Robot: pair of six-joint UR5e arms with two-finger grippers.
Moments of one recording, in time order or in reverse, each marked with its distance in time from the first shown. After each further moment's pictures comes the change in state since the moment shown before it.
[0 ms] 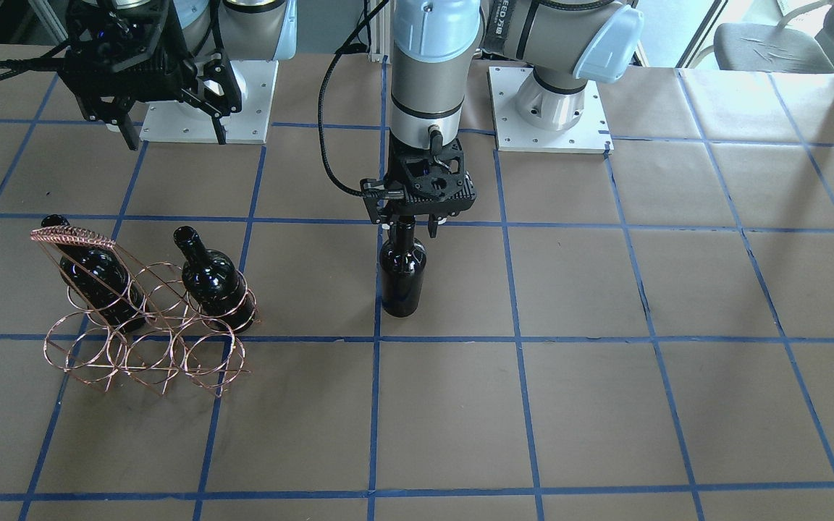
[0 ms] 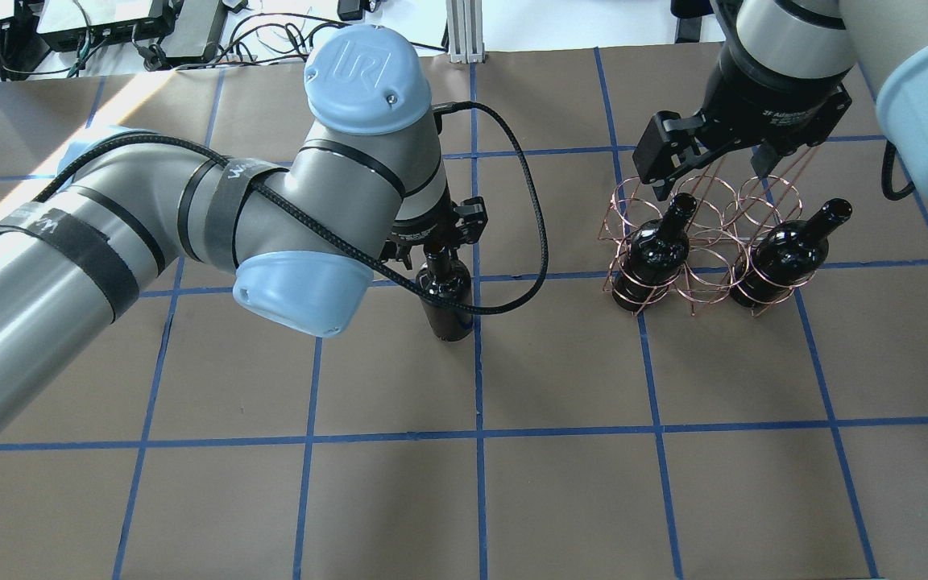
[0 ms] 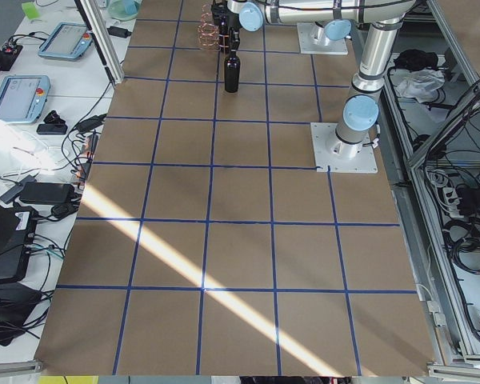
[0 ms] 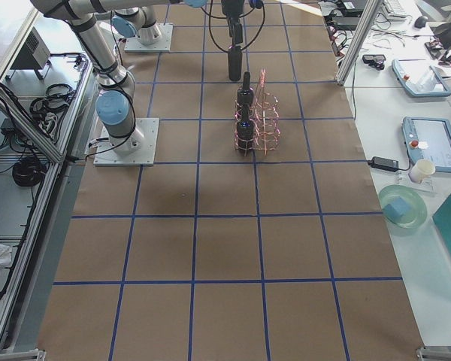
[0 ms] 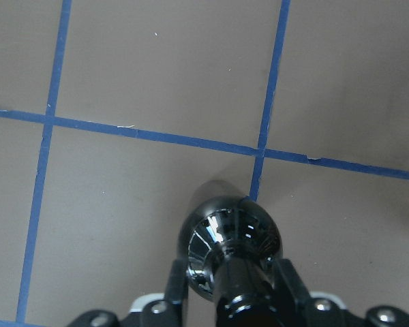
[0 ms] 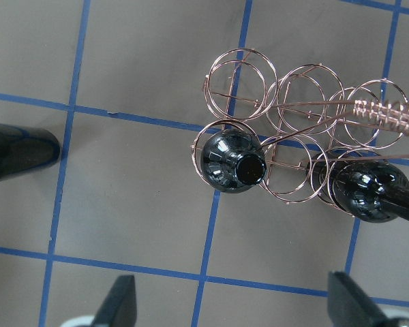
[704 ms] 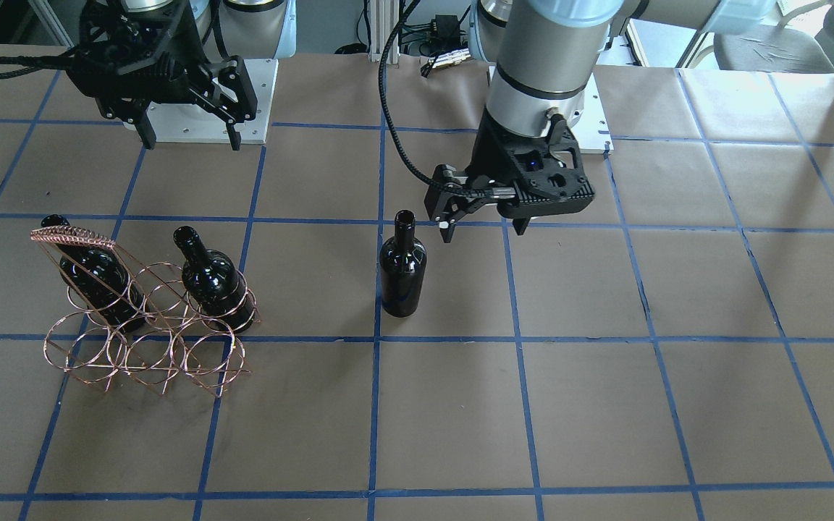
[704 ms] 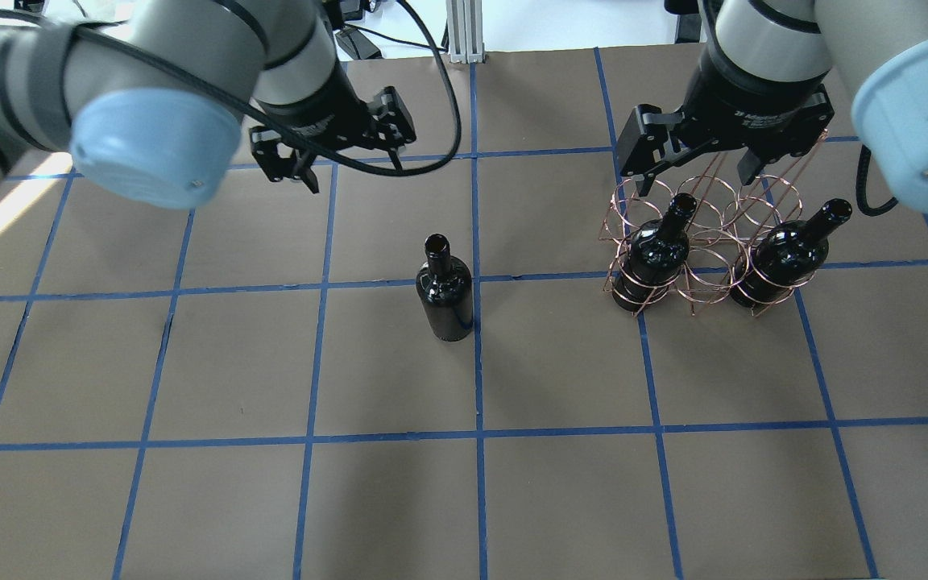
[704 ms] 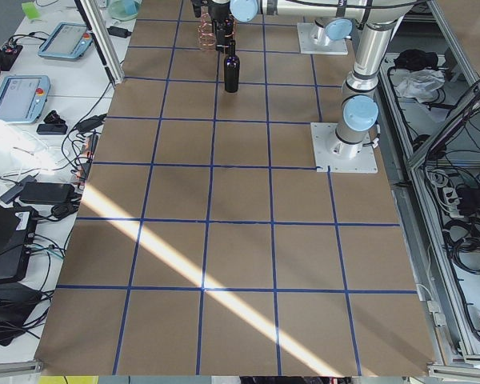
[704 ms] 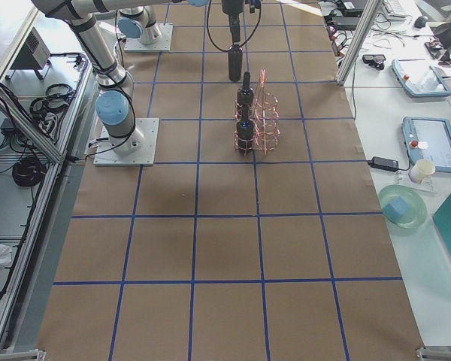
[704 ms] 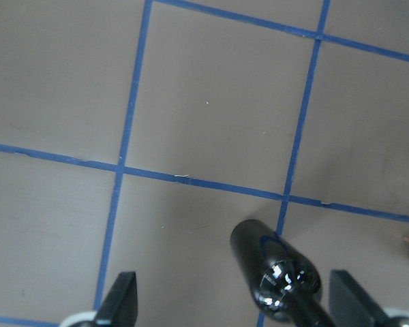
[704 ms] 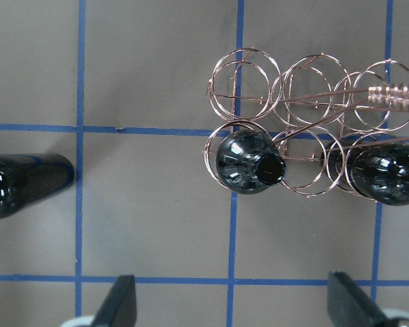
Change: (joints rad) left arm 0.224 0.026 0.229 -0.292 -0.074 0.219; right arm 0.061 0.022 -0.006 -0.023 0.005 0.210
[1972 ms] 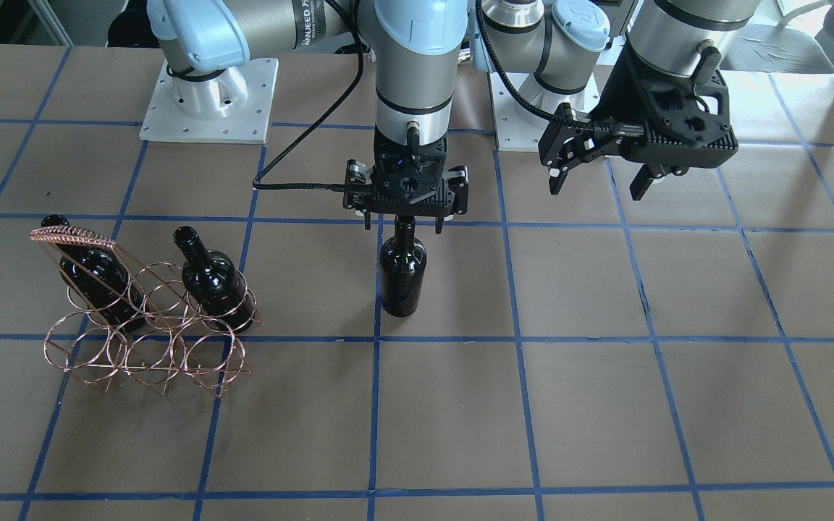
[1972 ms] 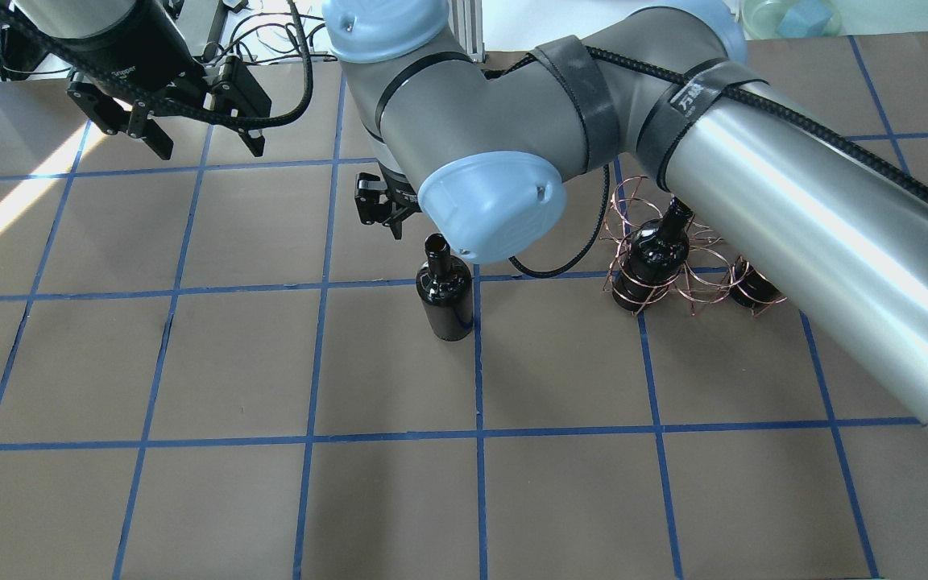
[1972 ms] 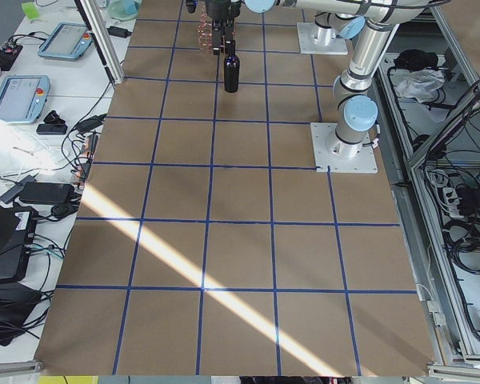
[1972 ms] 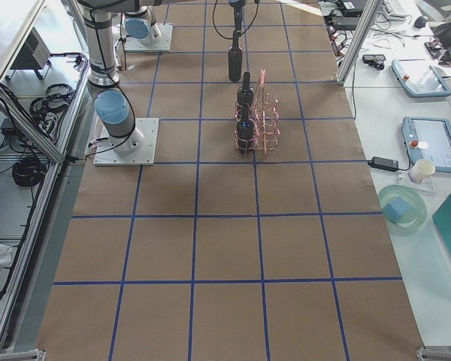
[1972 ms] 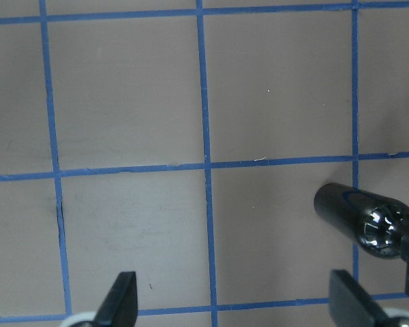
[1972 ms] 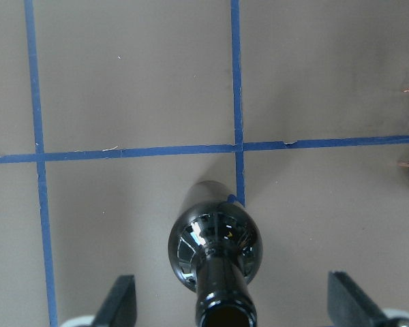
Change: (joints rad) left arm 0.156 0.073 0.051 -0.140 0.029 0.382; right arm 0.368 0.366 -0.123 -0.207 -0.008 0.425
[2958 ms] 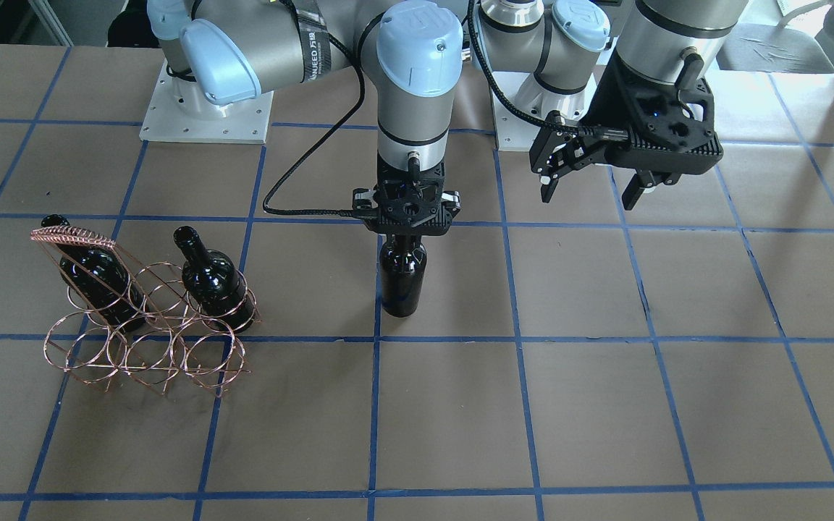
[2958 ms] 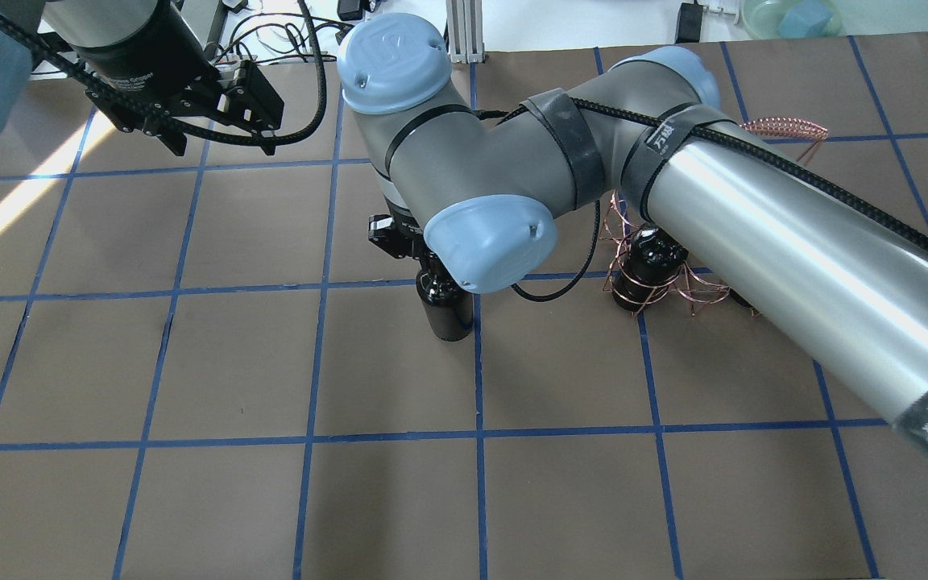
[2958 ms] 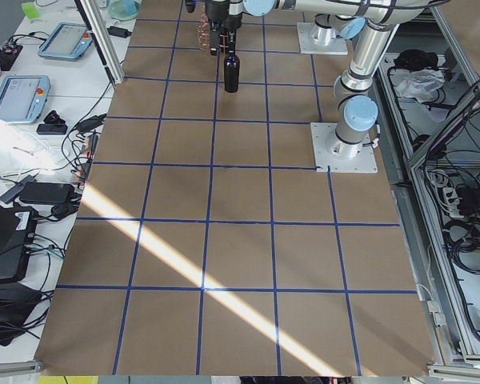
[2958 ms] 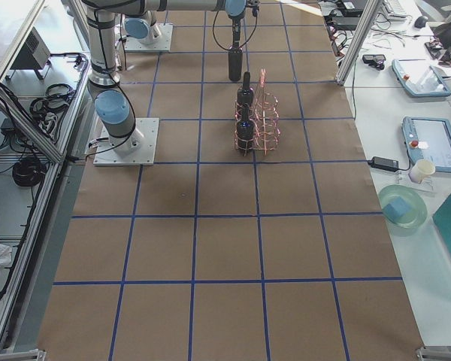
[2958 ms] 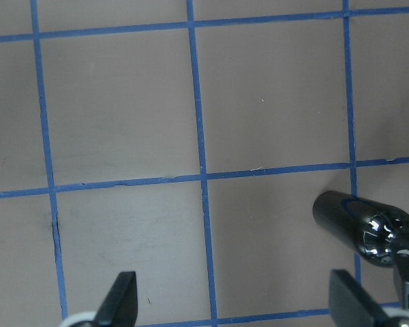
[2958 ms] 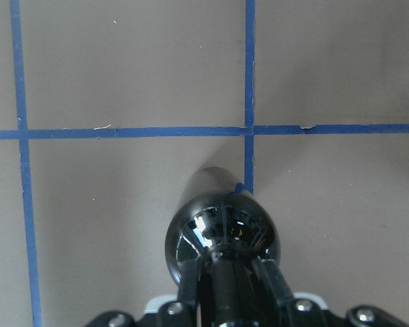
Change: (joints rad) left arm -0.015 0.008 -0.028 0.046 0.003 0.010; right arm 0.002 0.013 0.074 -0.062 0.029 -0.028
